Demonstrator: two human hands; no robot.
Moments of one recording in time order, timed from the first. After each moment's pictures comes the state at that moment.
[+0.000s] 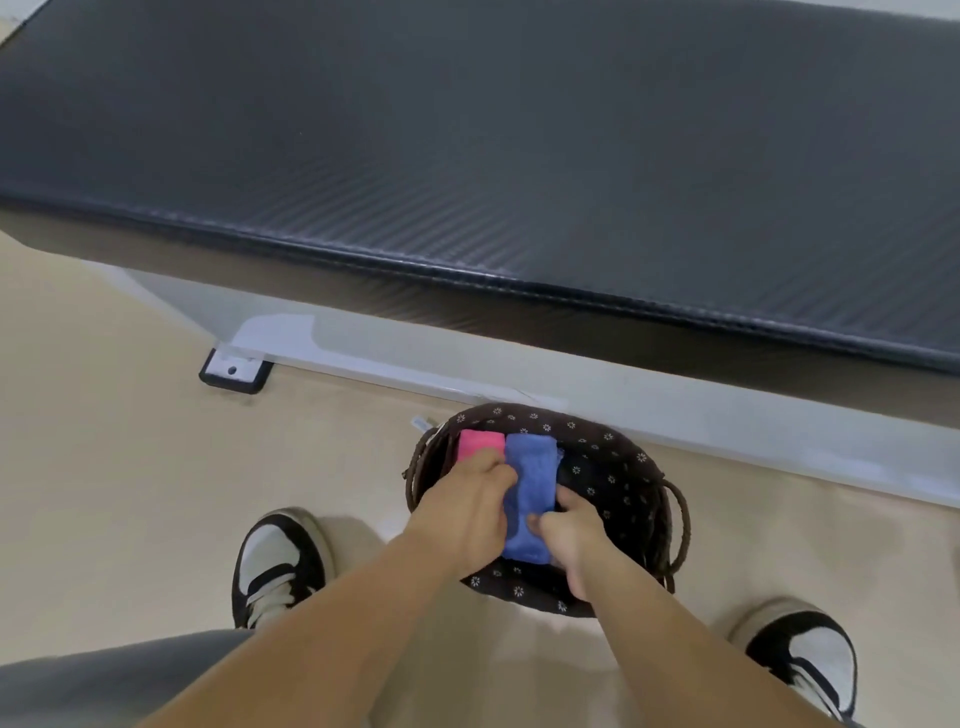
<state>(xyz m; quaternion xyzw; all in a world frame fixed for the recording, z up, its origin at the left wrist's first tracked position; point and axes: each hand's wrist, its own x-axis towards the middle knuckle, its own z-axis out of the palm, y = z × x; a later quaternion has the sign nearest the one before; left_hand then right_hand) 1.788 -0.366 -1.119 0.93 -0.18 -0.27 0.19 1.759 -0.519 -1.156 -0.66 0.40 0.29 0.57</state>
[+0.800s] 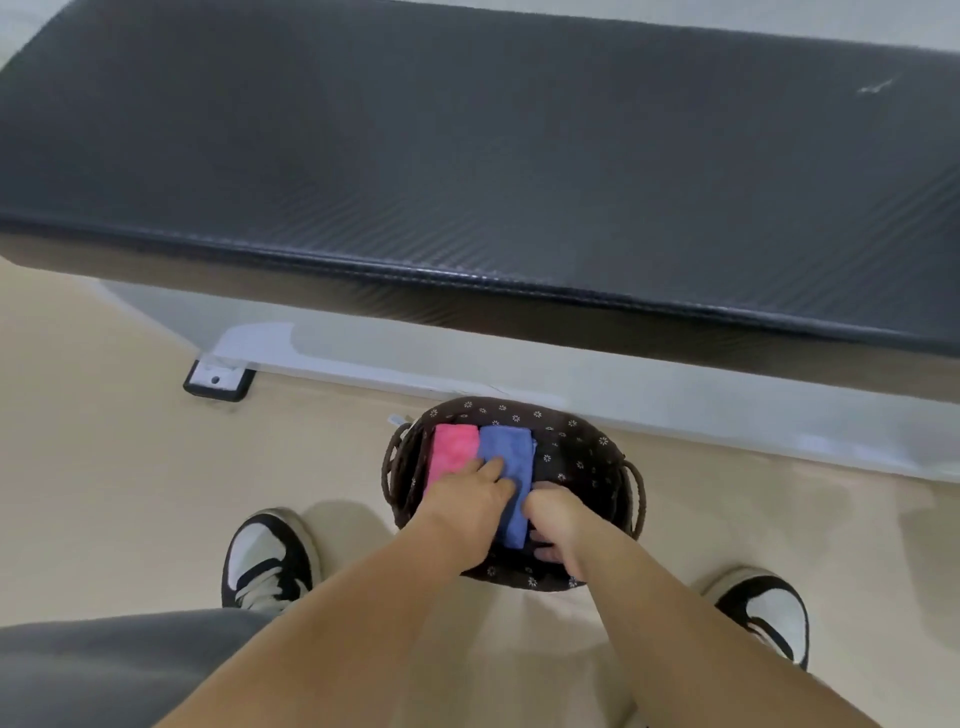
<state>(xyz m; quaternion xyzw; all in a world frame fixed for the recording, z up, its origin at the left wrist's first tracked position) 1.780 -0.398 -1.111 0.91 -0.28 -0.31 -0.01 1.763 -0.539 -1.118 -0.64 0.41 0.39 0.52</state>
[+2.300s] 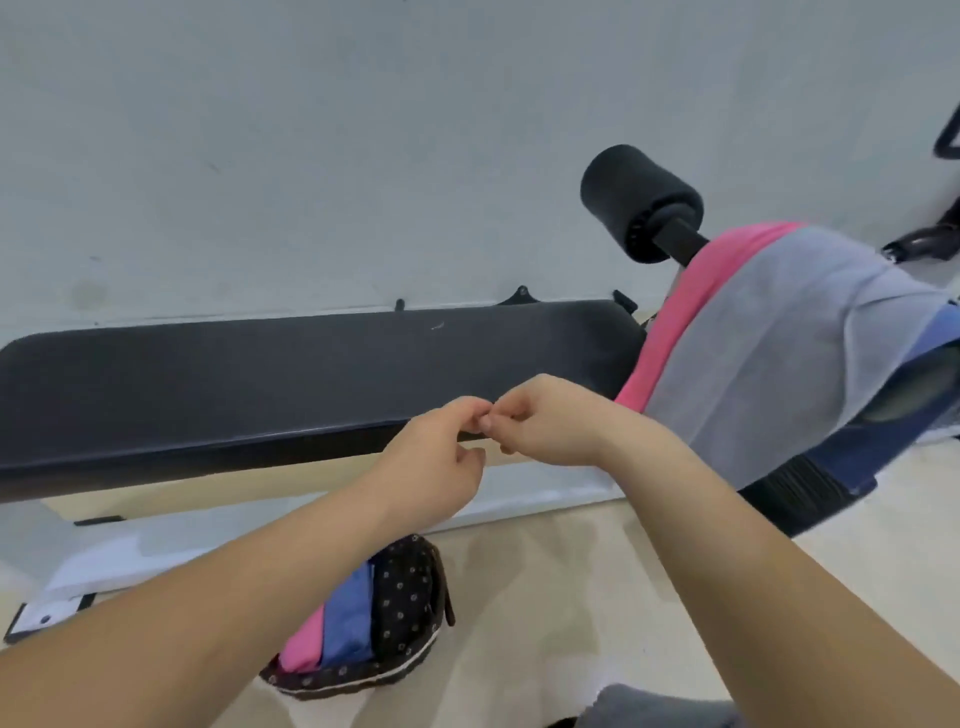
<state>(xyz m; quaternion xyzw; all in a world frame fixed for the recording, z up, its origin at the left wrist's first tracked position) 1.711 -0.533 -0.781 0.85 -0.32 -0.13 0.40 1.661 -0.700 -0.723 -0.96 0.08 0.11 0.26</state>
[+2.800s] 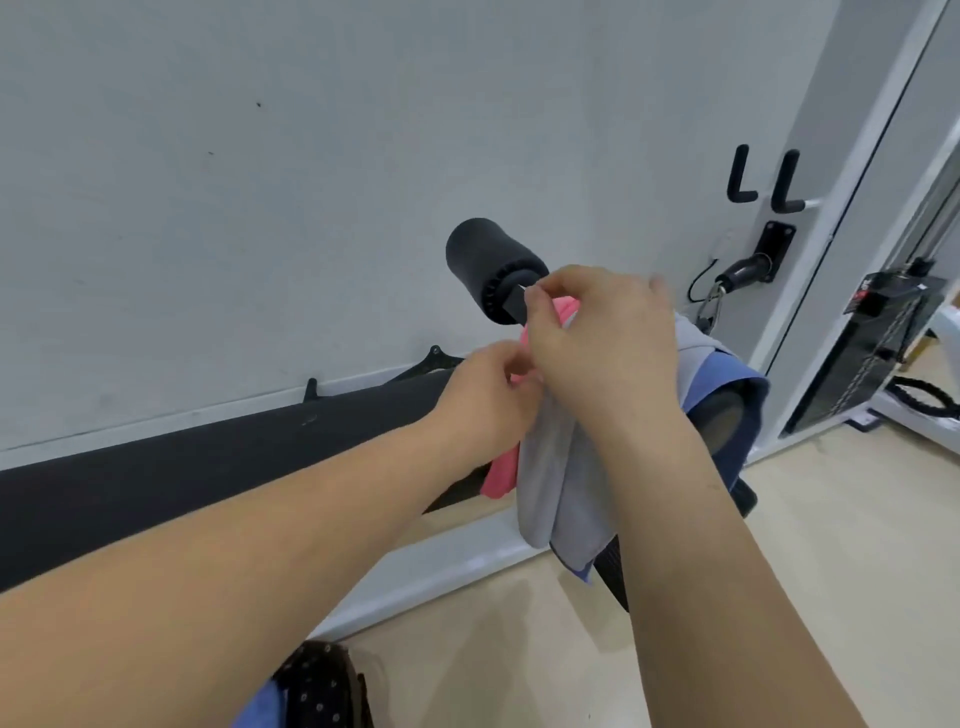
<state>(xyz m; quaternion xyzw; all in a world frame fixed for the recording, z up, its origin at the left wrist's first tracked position) 1.689 -0.742 -0.671 0.79 -0.37 -0.12 0.48 1.606 -0.821 -0.622 -0.85 0.26 -0.41 0.19</state>
